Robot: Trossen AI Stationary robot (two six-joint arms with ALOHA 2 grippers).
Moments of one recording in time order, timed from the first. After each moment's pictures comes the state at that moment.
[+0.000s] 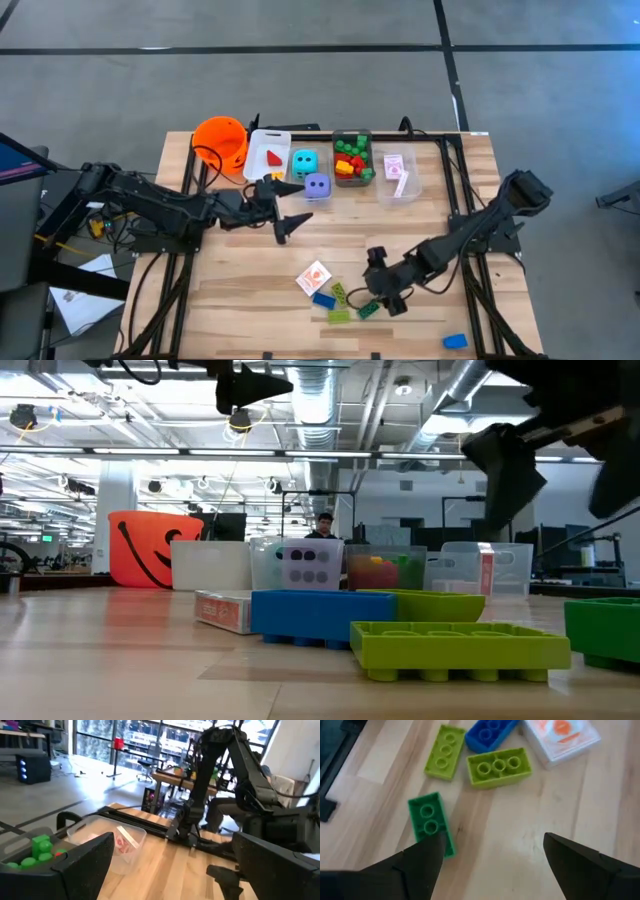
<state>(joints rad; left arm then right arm) -0.18 1.21 0.68 0.54 -0.45 -0.21 0.56 1.57 0.88 -0.29 0.16 0.20</state>
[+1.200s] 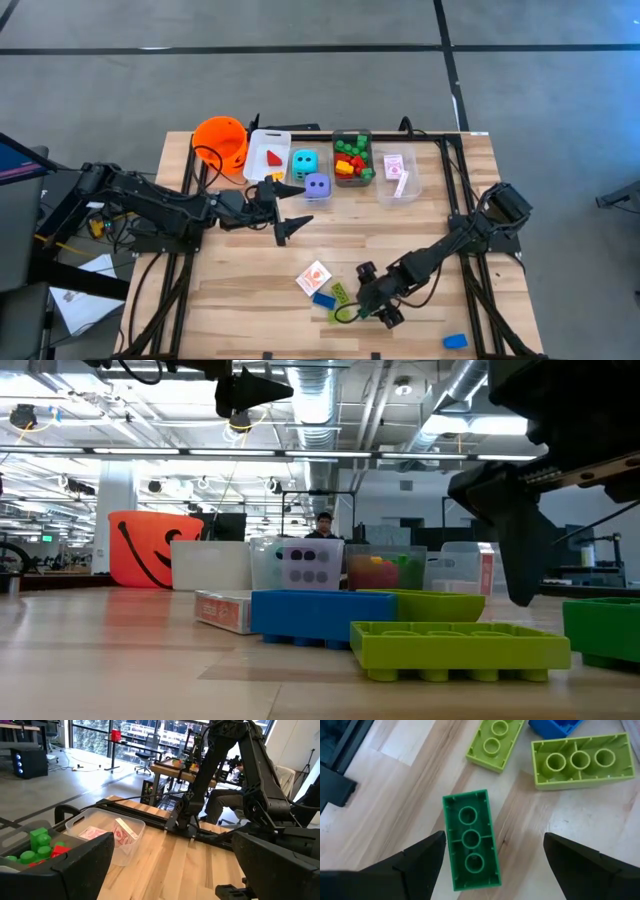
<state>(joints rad) -0.18 1.21 0.68 0.49 -0.43 -0.22 0.56 1.79 0.99 -0.27 -0.02 0.12</state>
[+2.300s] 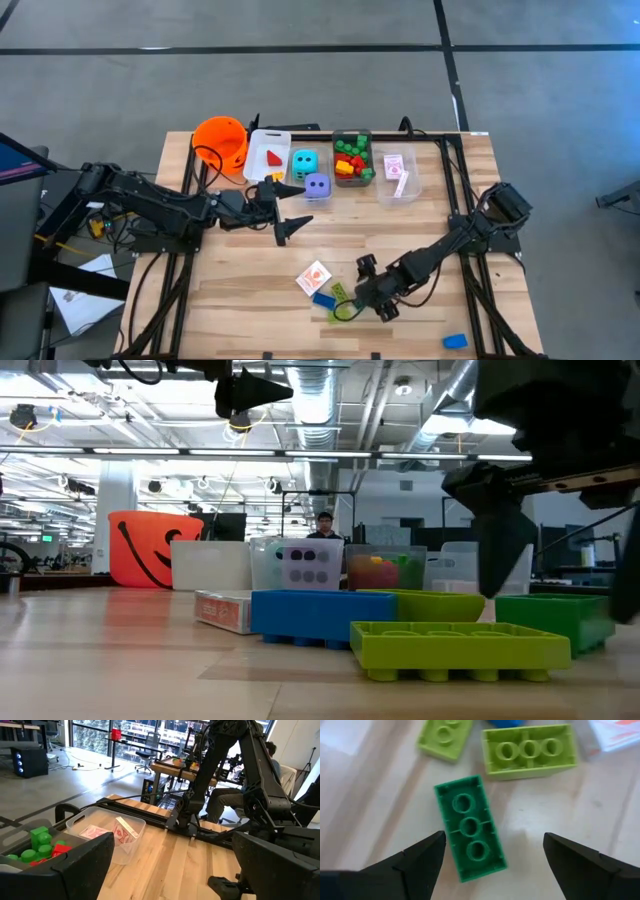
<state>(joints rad) -0.18 1.21 0.68 0.49 -0.43 -0.22 0.55 1.79 0.99 -0.31 0.14 0.11</state>
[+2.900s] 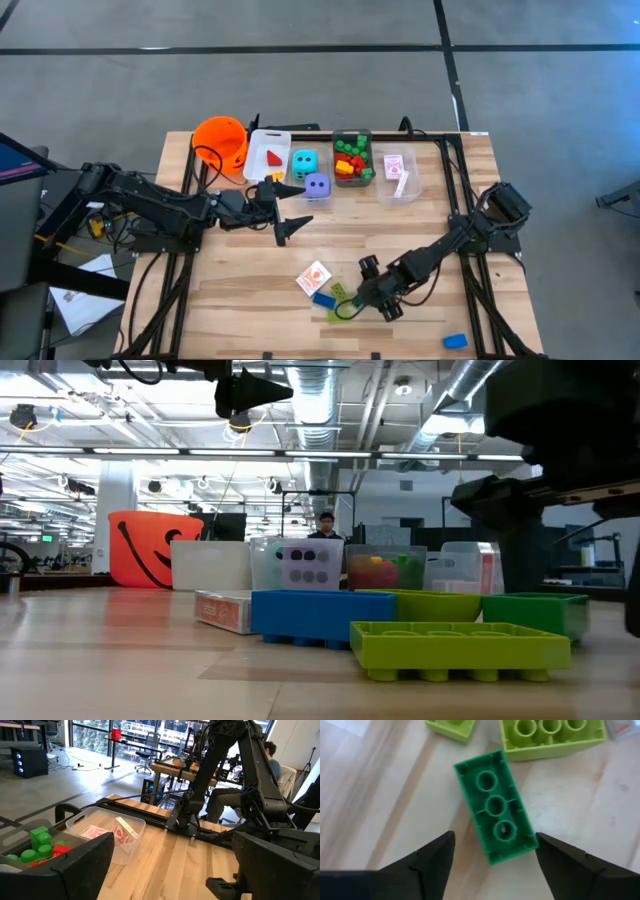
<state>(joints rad) -0.18 1.21 0.68 0.49 -0.43 -0.22 0.54 1.79 0.96 -0.32 0.08 0.12</state>
